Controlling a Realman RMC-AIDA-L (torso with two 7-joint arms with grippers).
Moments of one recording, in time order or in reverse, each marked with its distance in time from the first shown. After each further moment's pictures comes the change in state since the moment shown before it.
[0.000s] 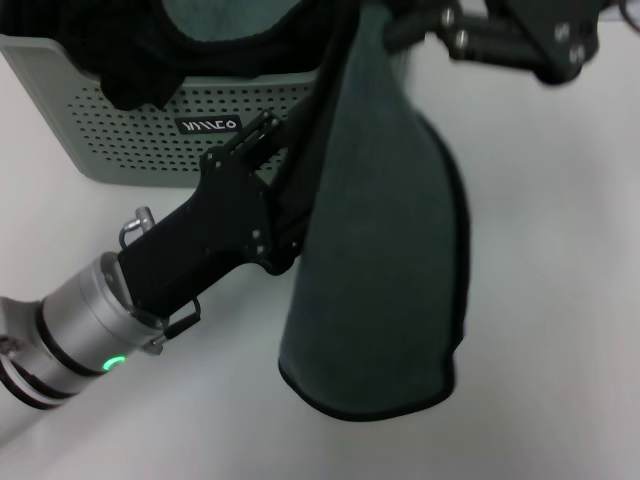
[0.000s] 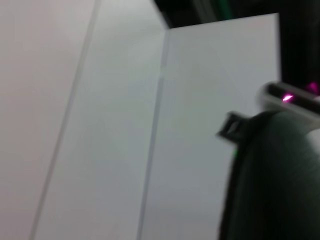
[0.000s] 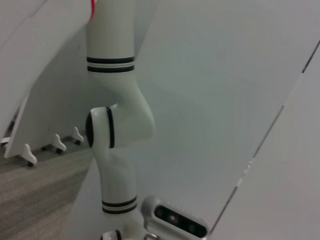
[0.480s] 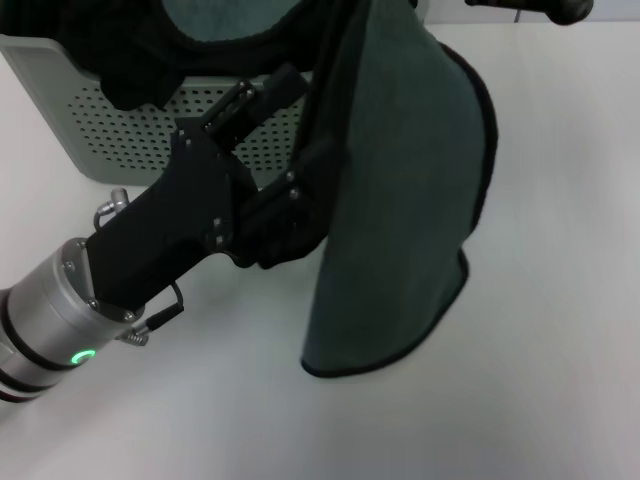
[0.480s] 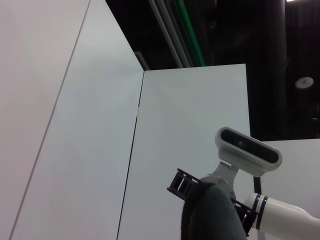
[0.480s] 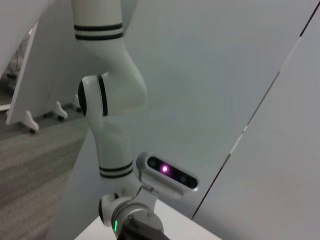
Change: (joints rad) left arm -0.017 0.019 -0.025 0.005 0.009 0.123 -0.065; right arm 0.095 -0.071 0.018 0.074 -0.070 0.000 0.011
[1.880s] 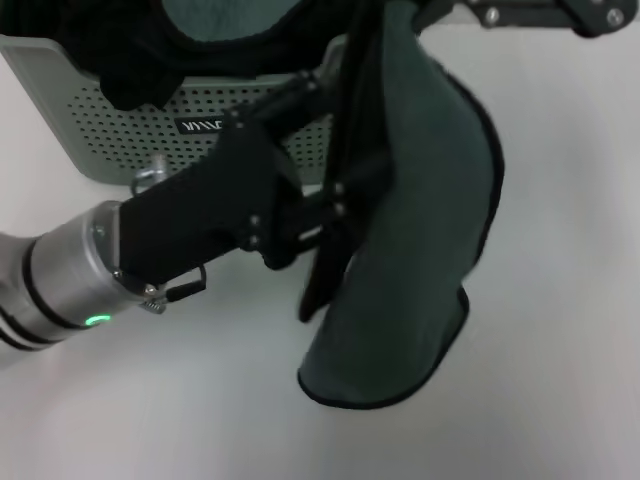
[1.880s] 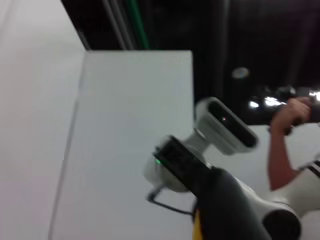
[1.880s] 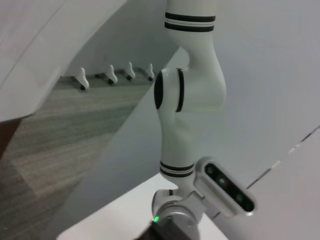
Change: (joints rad) left arm -0.138 0.013 -0.106 -0.061 0.191 0.052 -0.041; right arm 0.011 -0.056 -0.070 -0.199 0.040 0.019 -0.058
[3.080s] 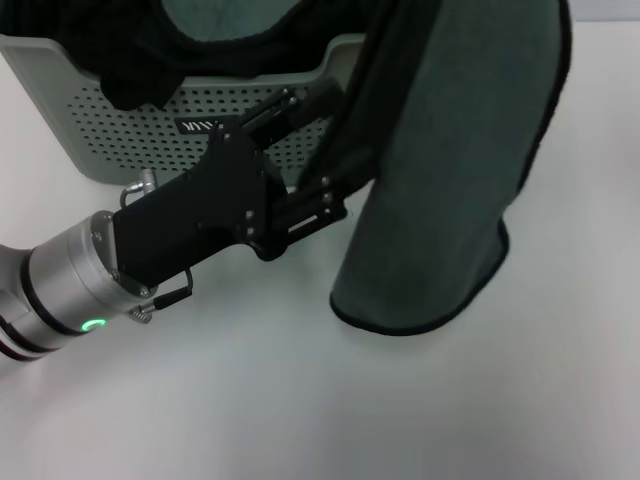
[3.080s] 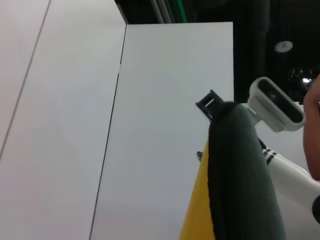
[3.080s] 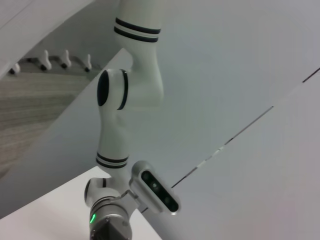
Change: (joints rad) left arm 0.034 0.001 -0.071 -0.026 0.051 -0.082 -0.018; right arm -0.137 -0.012 0.201 -0.108 0.053 0.000 -0.033
